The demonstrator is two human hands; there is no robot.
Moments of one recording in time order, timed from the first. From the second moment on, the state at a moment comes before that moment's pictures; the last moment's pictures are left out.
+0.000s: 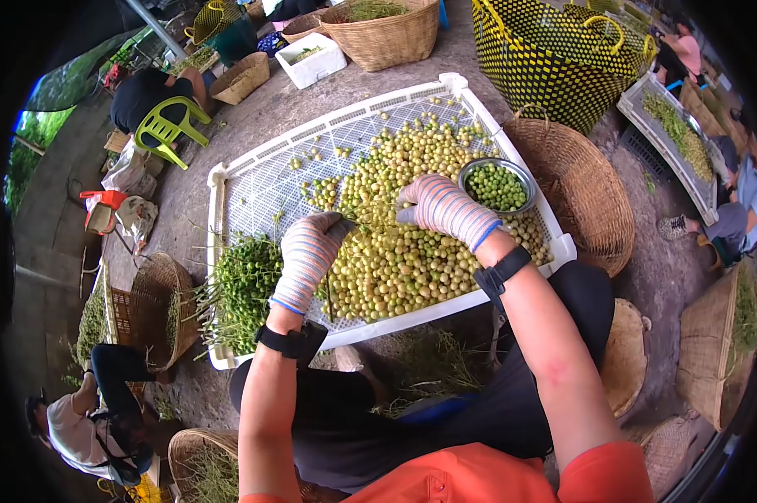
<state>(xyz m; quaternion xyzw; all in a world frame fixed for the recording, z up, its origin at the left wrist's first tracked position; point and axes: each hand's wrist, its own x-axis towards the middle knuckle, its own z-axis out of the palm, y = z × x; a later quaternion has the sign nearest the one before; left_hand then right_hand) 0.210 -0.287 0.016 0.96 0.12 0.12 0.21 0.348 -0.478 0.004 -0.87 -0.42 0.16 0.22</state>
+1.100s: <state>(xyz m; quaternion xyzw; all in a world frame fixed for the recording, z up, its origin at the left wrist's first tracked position) 0.211 -0.291 0.007 0.97 0.07 0.14 0.17 0.350 -0.475 -0.012 -0.62 -0.22 0.40 0.64</state>
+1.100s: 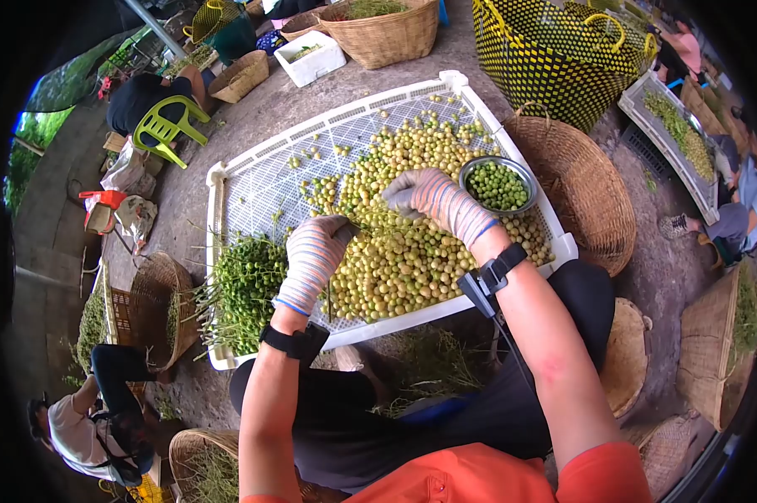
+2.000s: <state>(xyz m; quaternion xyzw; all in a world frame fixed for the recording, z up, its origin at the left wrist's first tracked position) 0.216 -0.294 0.013 0.97 0.15 0.04 0.19 0.325 -0.455 0.019 -0.90 -0.38 0.17 0.14</state>
